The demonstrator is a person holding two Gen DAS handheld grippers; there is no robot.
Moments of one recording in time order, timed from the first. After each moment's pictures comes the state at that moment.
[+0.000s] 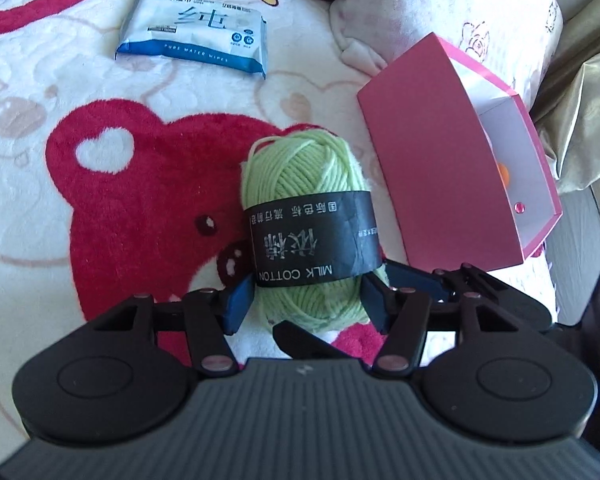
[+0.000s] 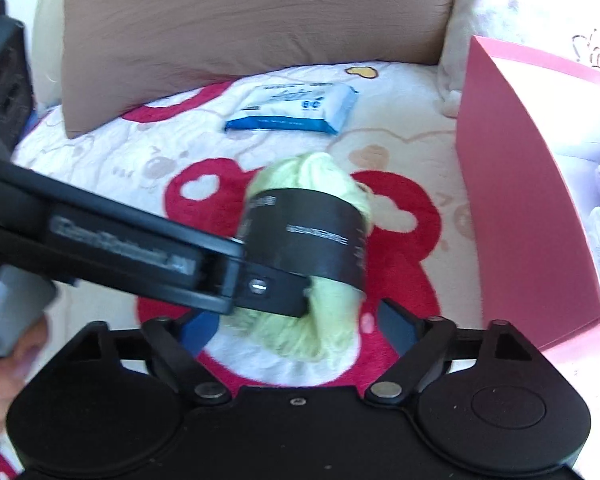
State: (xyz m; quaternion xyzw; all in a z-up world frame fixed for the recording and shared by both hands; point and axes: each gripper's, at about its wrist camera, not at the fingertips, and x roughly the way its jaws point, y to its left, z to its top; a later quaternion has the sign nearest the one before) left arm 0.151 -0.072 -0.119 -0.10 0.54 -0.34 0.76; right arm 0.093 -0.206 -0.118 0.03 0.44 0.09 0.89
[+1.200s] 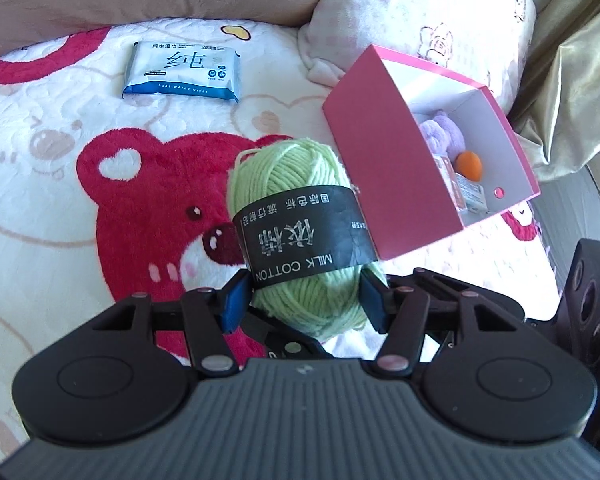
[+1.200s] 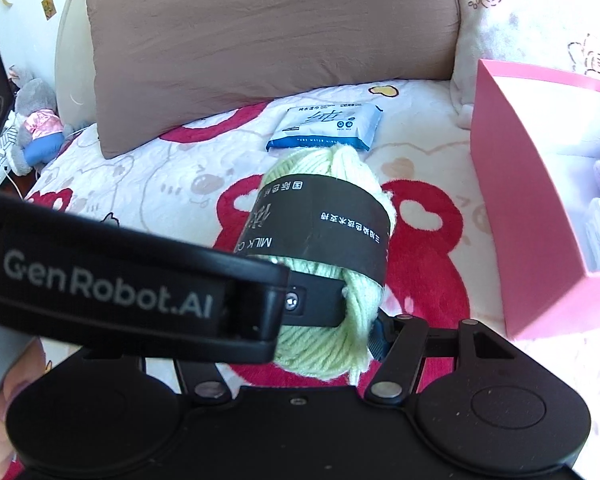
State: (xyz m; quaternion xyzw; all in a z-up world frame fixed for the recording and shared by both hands) left arm 0.097 -0.067 -0.062 -0.06 0.51 -0.33 0.79; right arm 0.057 -0.190 -0.078 0.07 0.43 0.12 0.89
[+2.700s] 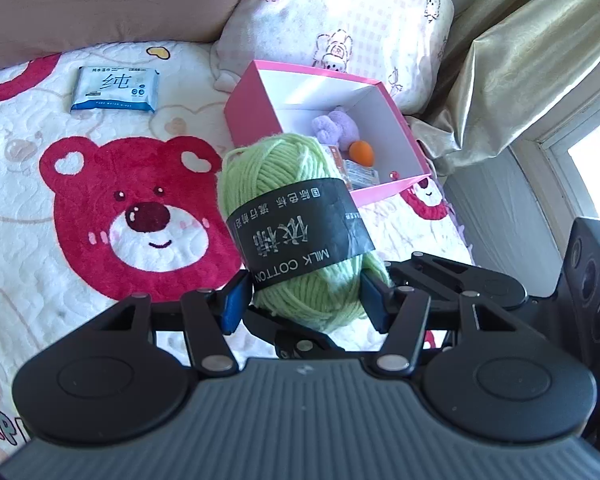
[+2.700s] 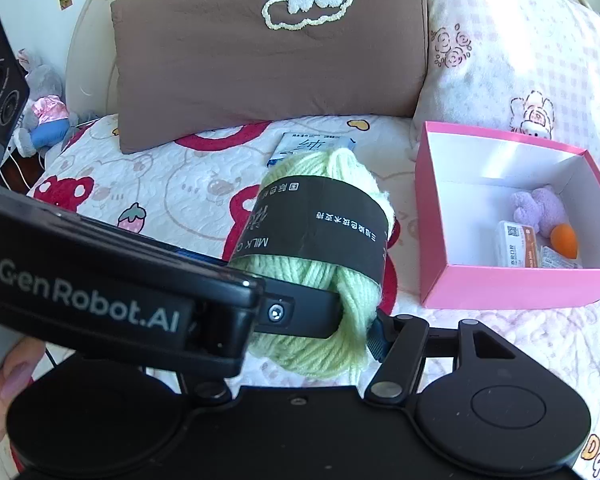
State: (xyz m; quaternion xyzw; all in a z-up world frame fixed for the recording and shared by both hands) left arm 0.025 -0.067 0.027 -0.08 0.51 -0.40 0.76; right arm -0.017 -0.207 0.030 0.02 0.44 0.09 0.89
